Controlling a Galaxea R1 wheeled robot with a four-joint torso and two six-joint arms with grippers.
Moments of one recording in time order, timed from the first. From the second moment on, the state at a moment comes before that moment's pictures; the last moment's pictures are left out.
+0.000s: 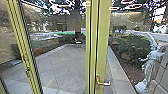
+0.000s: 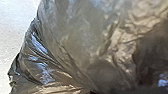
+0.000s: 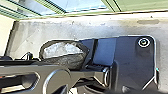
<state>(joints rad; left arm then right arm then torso) 1.51 2.97 -2.66 -0.54 0.09 0.65 -1.51 2.06 -1.36 -0.16 0.05 0.12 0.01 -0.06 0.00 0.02</state>
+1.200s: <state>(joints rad) 1.51 2.98 -2.66 -0.55 0.09 0.64 -0.91 1.59 -0.89 -0.13 -0.27 0.24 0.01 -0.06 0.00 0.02</state>
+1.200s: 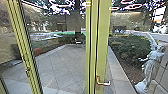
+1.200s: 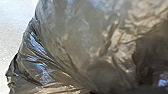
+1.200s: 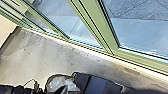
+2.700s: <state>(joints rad) 1.51 2.99 -2.66 -0.55 0.08 0.63 -0.34 1.75 -0.91 -0.10 -0.67 0.79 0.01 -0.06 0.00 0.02</state>
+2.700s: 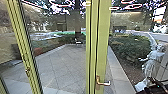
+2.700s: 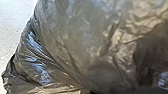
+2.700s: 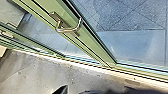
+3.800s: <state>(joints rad) 1.51 2.99 -2.66 -0.57 0.08 0.63 -0.33 2.10 -1.26 -0.10 -0.62 1.04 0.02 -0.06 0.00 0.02</state>
